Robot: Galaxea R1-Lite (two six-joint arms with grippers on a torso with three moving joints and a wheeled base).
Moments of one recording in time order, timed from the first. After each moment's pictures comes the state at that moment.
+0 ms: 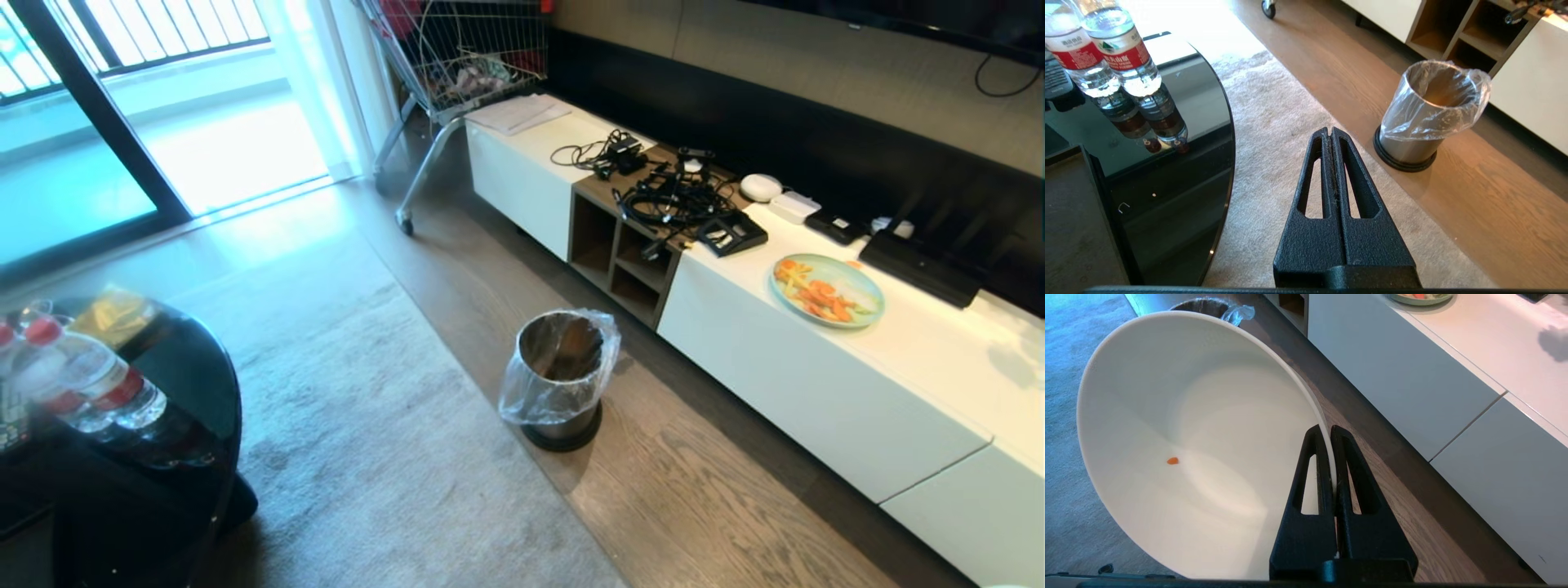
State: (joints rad) left arm 0.00 0.00 0.00 0.00 0.01 -0.08; right arm 0.00 0.00 -0.08 0.19 0.03 -0.06
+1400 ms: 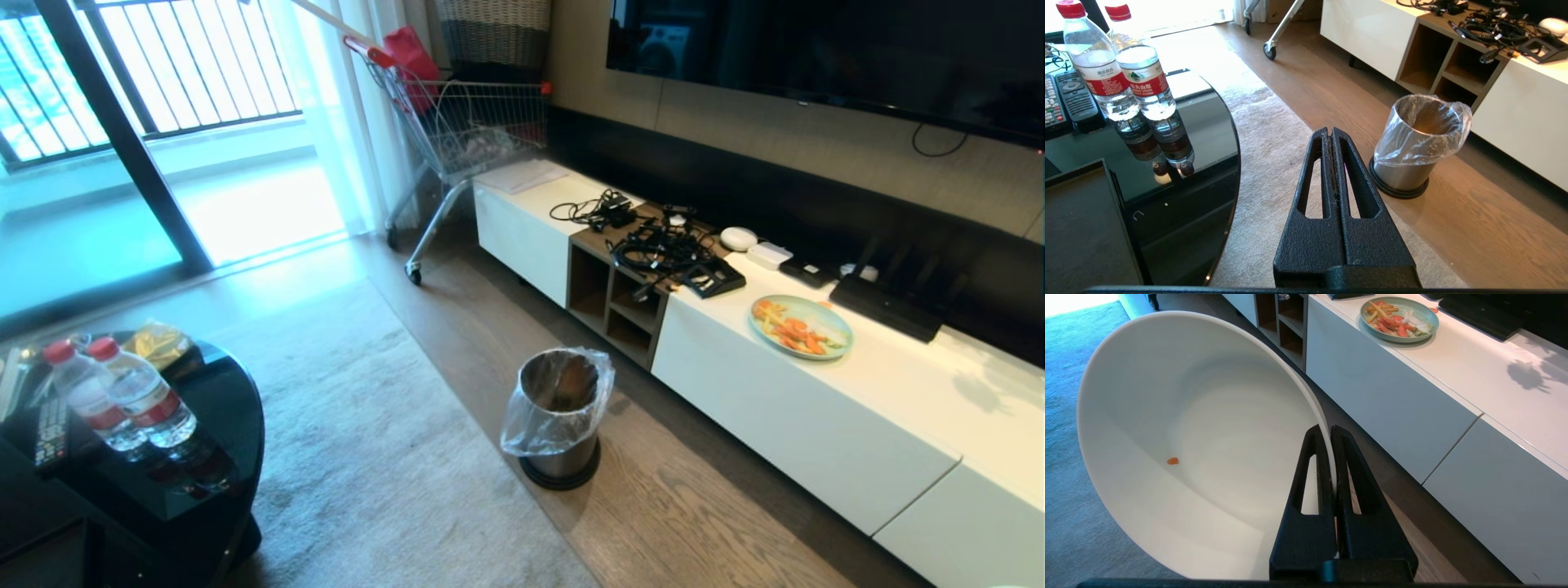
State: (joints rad) left arm 0.00 0.00 0.00 0.00 0.01 -0.08; right arm 0.00 0.00 -0.08 0.19 0.03 -0.06
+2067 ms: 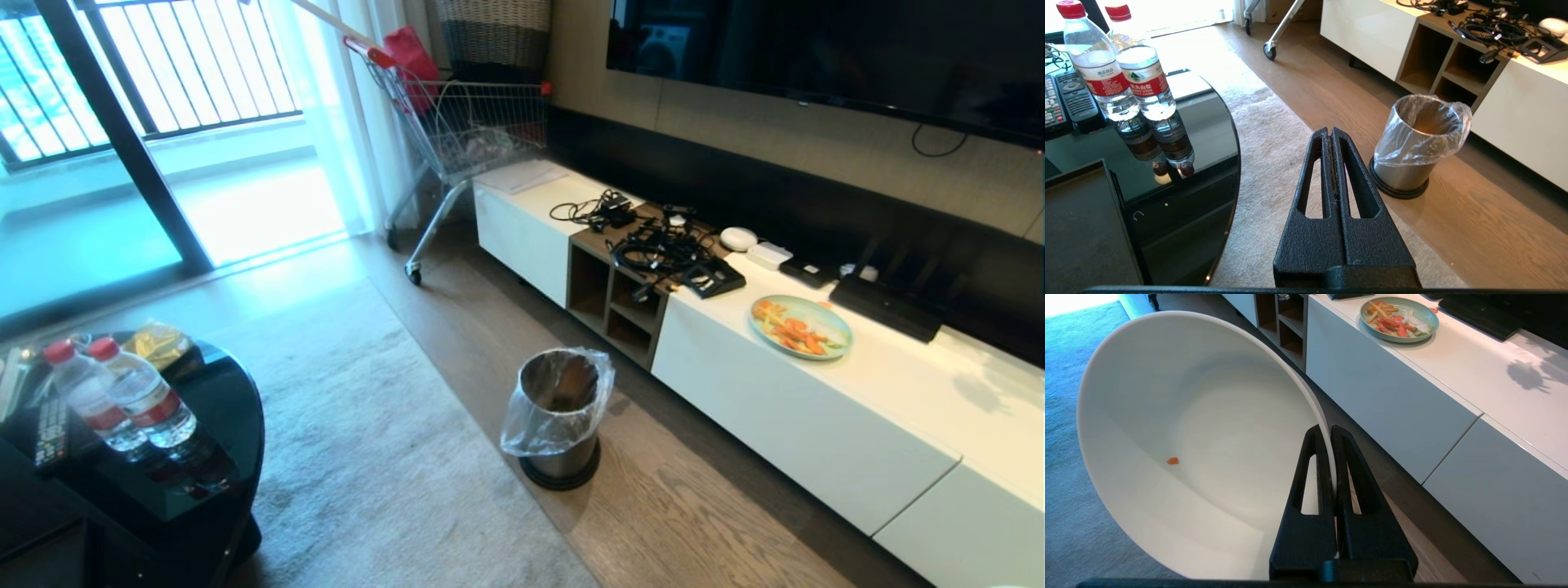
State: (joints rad) left arm 0.00 0.00 0.00 0.00 0.01 -0.08; right arm 0.00 0.00 -0.08 0.19 0.03 -0.06
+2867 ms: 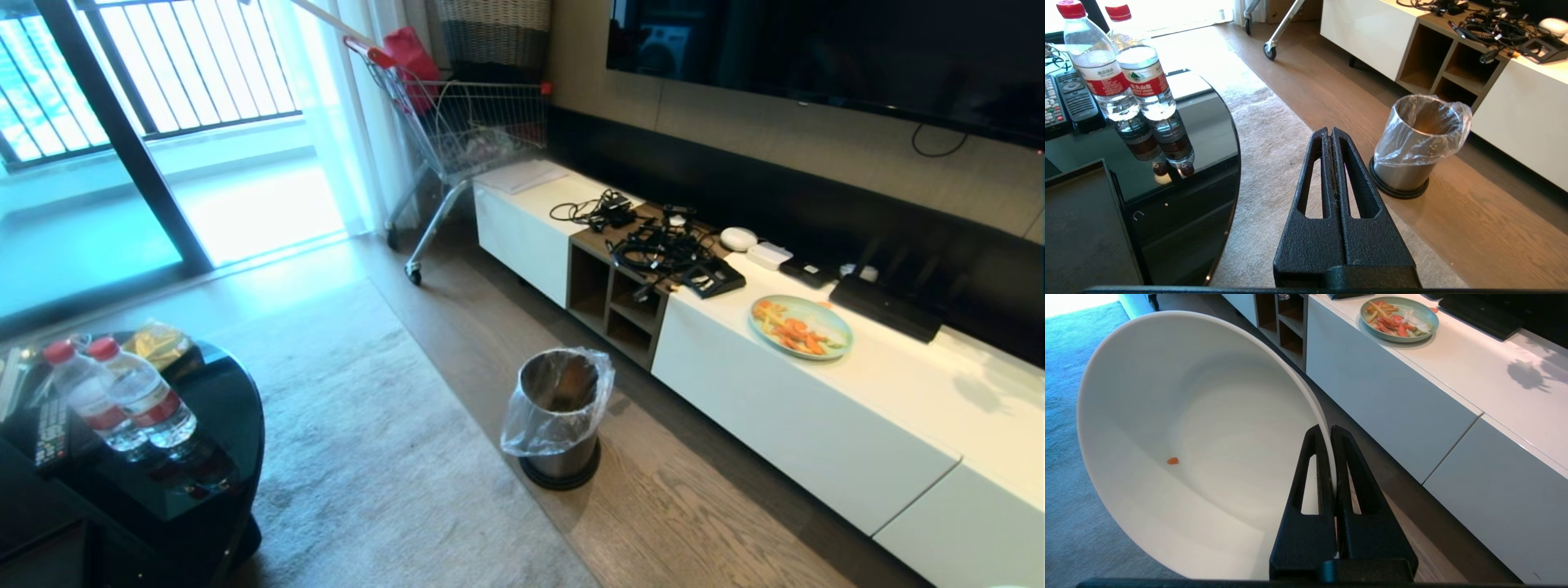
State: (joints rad) left arm 0.00 0.00 0.00 0.00 0.01 -0.08; right arm 0.00 0.00 -0.08 0.19 0.03 -0.06
